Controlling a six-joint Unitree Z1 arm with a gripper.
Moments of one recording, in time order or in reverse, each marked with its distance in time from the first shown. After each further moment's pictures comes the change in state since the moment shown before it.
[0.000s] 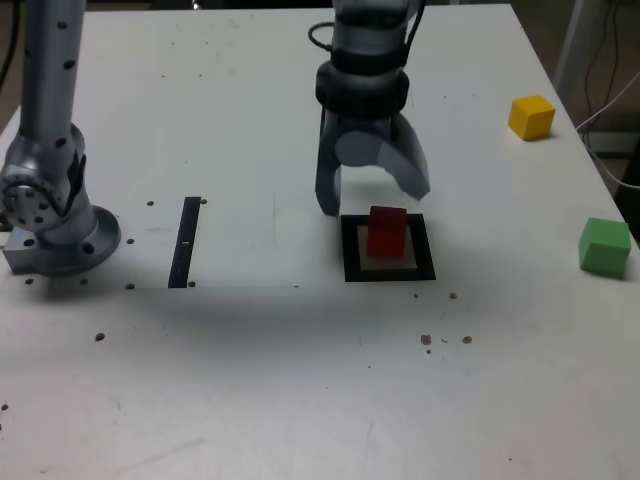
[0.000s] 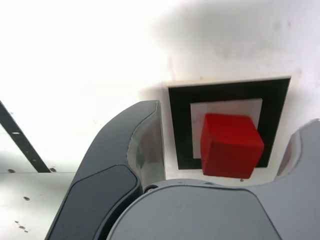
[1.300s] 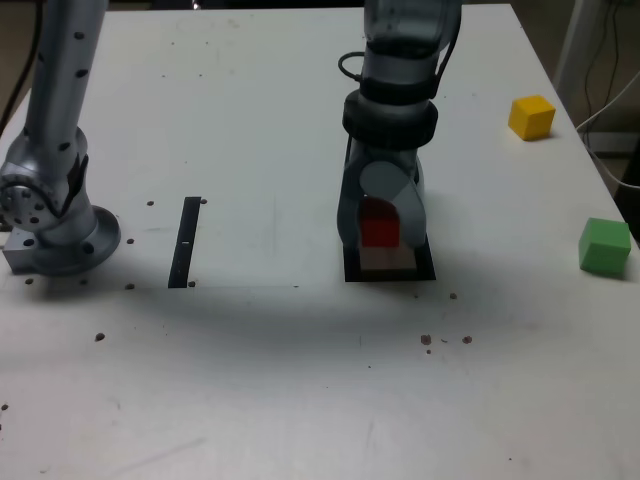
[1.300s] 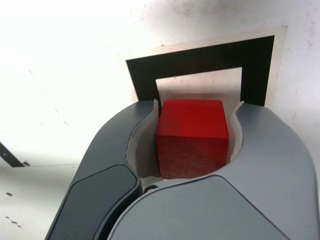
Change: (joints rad) arm -0.076 0.099 -0.058 -0.019 -0.063 0.005
